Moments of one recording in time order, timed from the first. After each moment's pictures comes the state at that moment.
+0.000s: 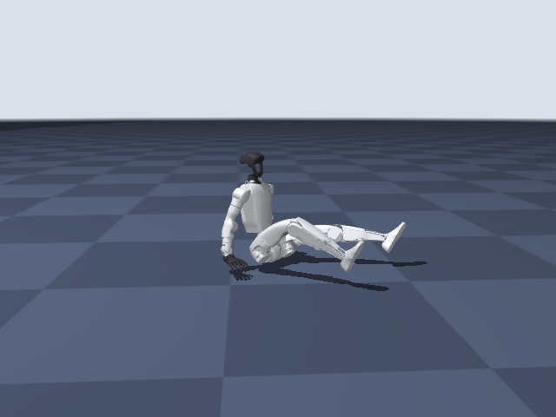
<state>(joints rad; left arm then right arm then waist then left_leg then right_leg) 0.27 0.09 0.91 1.36 1.13 -0.01 1.46 0.39 -0.30 -0.02 1.21 -0.97 -0.31 -1.28 0.11 0.14 0.51 -1.39 0.62 0.01 0.39 0.47 -0.26 -1.57 -0.09 -0.33 1.15 -0.01 -0.19</state>
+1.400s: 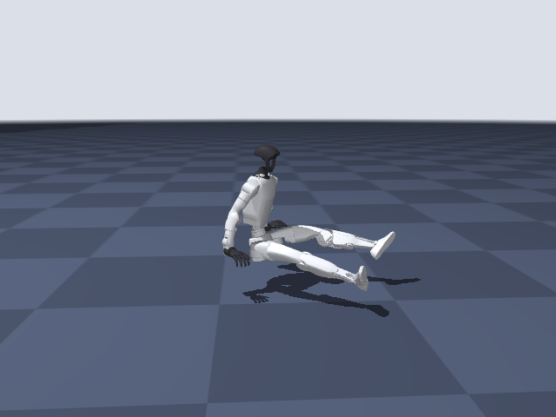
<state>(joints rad) 0.20 0.24 0.87 1.43 1.46 -0.22 1.56 0.28 -0.35 -0.02 1.19 -0.95 -0.30 -1.41 0.01 0.02 0.47 -1.36 0.45 0.56 0.23 0.49 -0.26 -1.23 -0.31 -0.72 0.25 -0.09 0.11</state>
